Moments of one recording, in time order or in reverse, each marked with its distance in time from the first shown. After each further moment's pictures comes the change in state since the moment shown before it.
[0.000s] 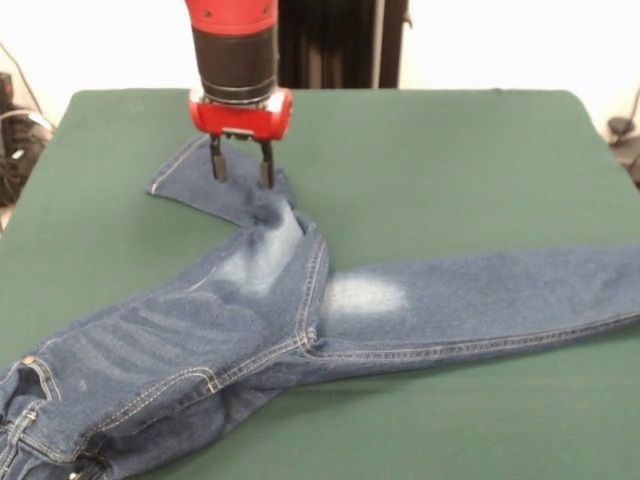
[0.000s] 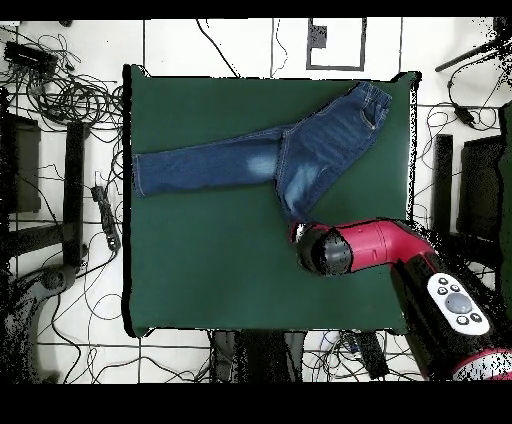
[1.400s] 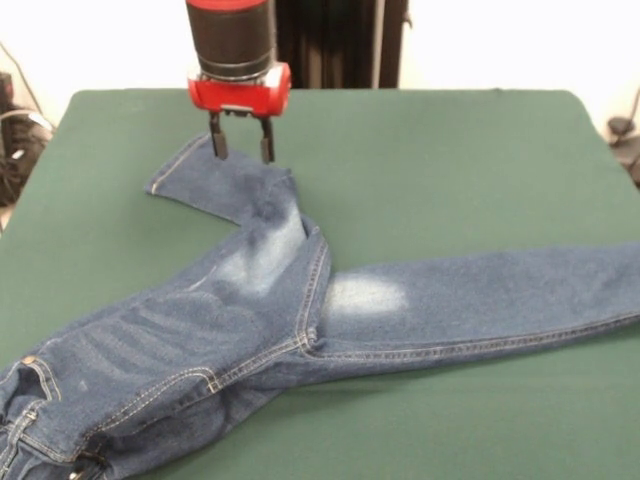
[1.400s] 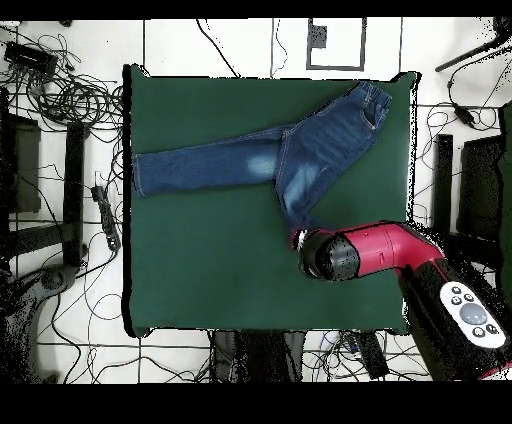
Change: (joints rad) arm -0.076 -0.049 0.098 0.061 -0.006 0.095 0.000
